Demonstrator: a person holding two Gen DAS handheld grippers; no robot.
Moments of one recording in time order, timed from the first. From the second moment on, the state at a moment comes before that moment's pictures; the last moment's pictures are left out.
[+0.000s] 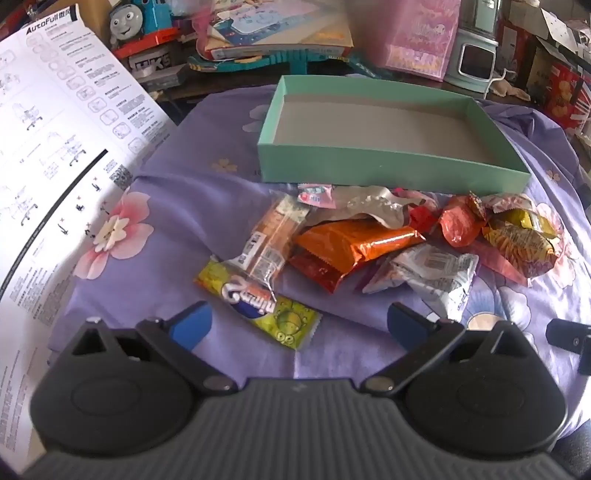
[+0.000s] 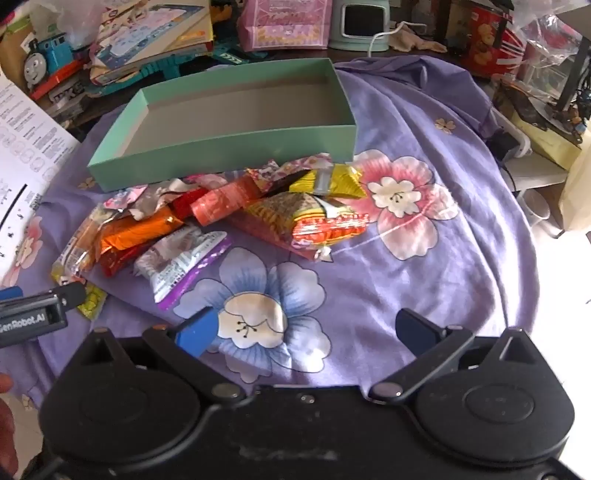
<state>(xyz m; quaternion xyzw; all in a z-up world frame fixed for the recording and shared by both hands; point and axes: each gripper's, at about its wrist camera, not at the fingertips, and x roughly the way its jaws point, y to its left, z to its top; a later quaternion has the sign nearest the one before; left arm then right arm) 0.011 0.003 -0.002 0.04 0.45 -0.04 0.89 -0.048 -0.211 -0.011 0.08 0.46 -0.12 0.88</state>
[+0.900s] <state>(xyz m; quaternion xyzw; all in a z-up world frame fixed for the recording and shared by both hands) 0.091 0.052 -0.032 0.07 0.48 -0.07 0.87 0.040 -0.176 -0.033 0.13 0.46 -0.03 0.88</state>
